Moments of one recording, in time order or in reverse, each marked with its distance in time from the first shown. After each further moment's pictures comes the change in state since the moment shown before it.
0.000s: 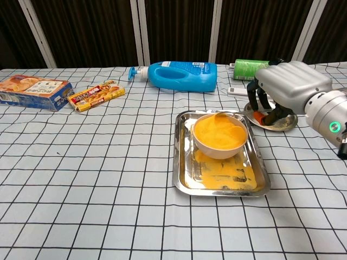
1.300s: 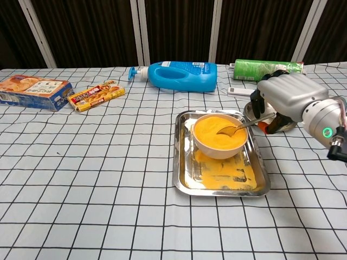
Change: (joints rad) left arm 0.000 0.000 -0.001 0.002 -0.004 -0.002 -0.001; right arm 0.010 -0.032 0.004 0.072 0.087 -0.040 -0.027
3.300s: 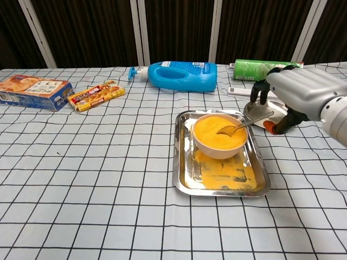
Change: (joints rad) left arm 0.008 -0.008 0.002 0.013 0.015 0.020 0.013; right arm -0.051 0.074 -0.029 -0.242 -0.011 0.109 -0.056
